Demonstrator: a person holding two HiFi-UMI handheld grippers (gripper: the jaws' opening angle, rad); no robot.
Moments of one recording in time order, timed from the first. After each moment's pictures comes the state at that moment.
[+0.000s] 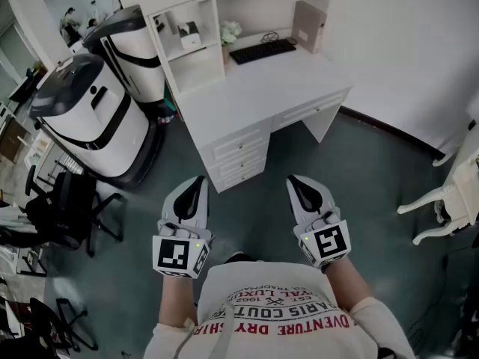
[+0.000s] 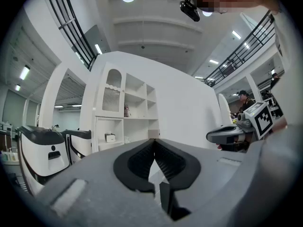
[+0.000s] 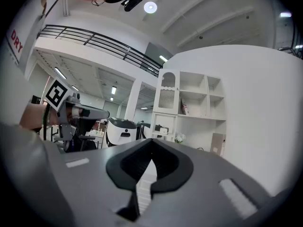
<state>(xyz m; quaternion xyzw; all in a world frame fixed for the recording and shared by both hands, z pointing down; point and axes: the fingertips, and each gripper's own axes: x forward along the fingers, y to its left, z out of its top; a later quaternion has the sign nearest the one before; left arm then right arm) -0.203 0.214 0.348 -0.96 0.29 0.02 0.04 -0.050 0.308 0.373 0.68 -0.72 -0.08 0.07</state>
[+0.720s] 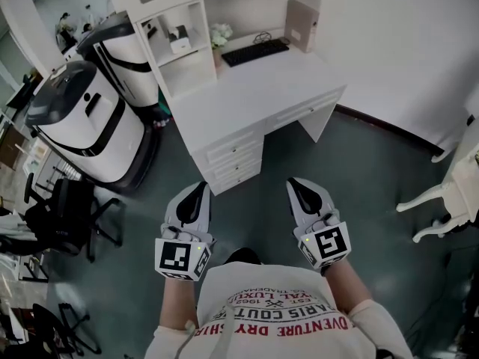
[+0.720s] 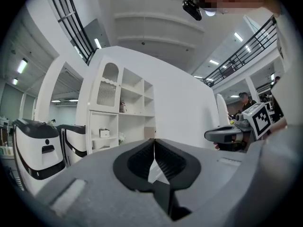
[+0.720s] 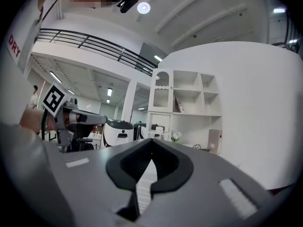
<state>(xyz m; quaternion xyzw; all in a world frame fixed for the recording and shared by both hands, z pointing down) -0.171 0.218 0.363 -0.96 0.28 0.01 0.01 -0.017 0.314 0.383 0.69 -0.72 -0.05 0.05</state>
